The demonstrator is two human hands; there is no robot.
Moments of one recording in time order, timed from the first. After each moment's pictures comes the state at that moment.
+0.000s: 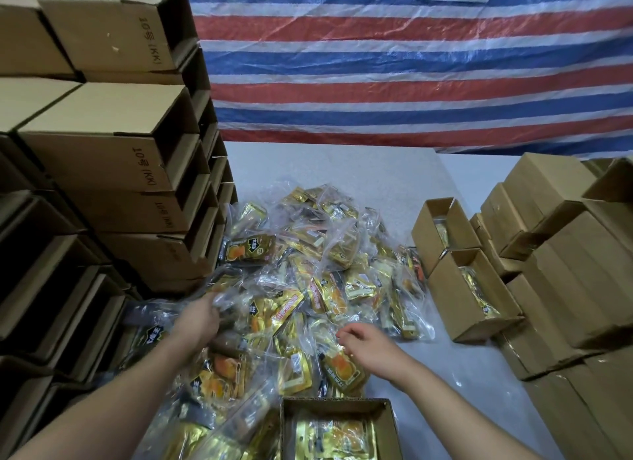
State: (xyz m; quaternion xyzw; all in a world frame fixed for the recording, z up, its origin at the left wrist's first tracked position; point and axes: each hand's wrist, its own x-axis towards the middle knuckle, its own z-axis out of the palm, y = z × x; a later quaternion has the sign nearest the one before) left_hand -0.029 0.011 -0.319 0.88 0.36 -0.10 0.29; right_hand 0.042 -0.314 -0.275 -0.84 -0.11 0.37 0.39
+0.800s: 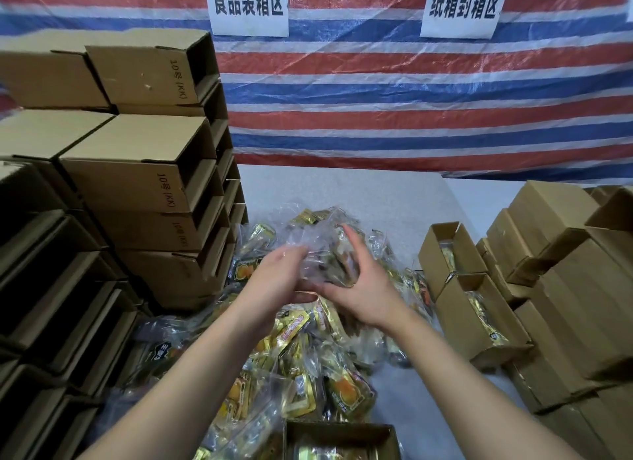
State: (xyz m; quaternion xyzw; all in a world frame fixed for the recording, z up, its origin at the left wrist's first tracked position) left_hand 0.000 -0.117 -0.122 0.65 0.21 0.03 0.73; right_hand 0.083 -0.263 -0.161 -0.82 -0.27 0.16 0.49
